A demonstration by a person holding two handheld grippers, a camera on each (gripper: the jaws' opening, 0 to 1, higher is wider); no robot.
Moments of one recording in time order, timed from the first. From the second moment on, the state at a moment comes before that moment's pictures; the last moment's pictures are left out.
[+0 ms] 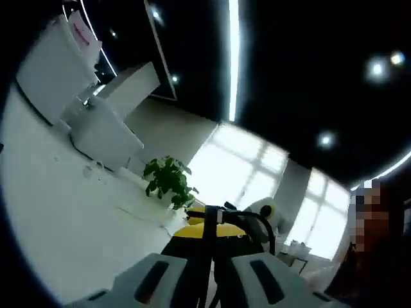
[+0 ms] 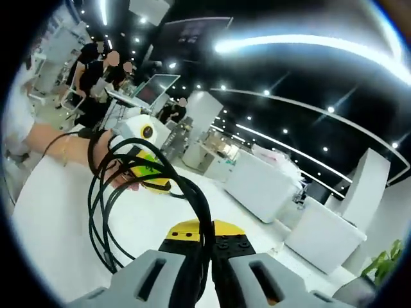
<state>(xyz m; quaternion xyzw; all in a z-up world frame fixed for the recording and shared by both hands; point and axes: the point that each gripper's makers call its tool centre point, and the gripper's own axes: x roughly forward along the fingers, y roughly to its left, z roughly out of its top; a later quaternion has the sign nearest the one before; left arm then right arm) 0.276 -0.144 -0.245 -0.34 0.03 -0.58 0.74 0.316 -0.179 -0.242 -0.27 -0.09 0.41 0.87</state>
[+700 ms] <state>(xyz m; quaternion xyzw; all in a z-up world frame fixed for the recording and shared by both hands) 0.260 -0.153 -0.247 -0.45 0.08 -0.63 0.63 0.332 -0.189 -0.257 -0.20 -0.05 0.47 0.86</state>
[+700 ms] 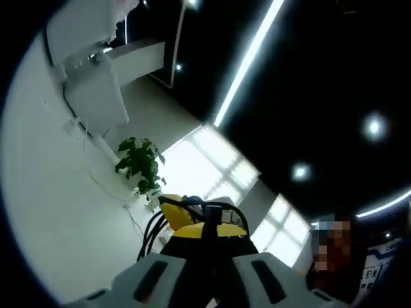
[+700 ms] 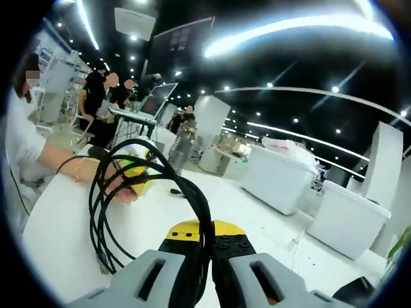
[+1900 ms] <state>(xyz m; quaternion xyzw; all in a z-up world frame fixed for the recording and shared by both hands) 0.294 -0.143 -0.191 0.04 -0.18 -0.41 0.89 0.352 -0.194 -0.238 -0.31 -0.04 0.34 0.89</state>
